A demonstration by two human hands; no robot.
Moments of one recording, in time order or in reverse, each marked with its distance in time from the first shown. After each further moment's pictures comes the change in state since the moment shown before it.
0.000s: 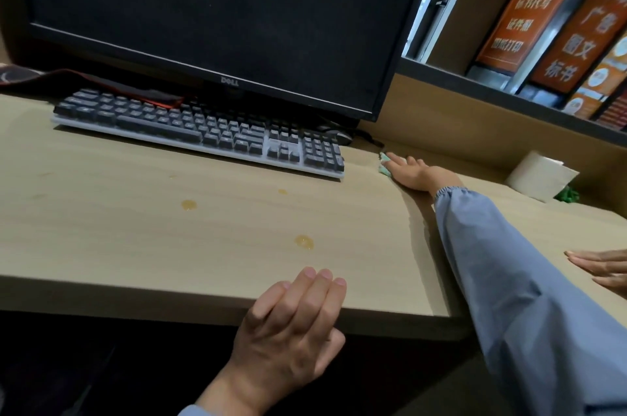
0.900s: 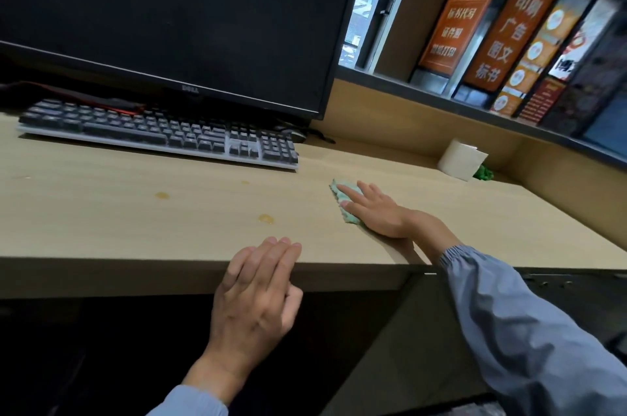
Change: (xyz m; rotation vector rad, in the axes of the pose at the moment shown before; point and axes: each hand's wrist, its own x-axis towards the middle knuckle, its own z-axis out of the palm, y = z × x) left_hand 0.005 0.010 -0.033 -0.159 -0.170 -0.151; right_hand -0.182 0.017 0.056 0.037 0.024 -0.292
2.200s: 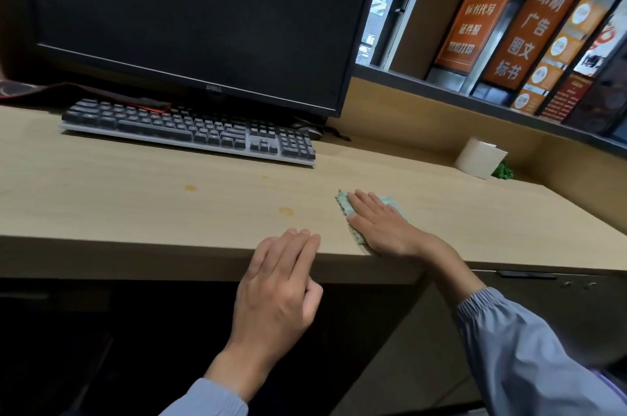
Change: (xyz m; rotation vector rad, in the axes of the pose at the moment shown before) left_hand 0.003 0.007 -0.024 -0.093 -0.167 -0.073; right_hand -0.047 -0.057 0.023 -0.027 0.051 -0.038
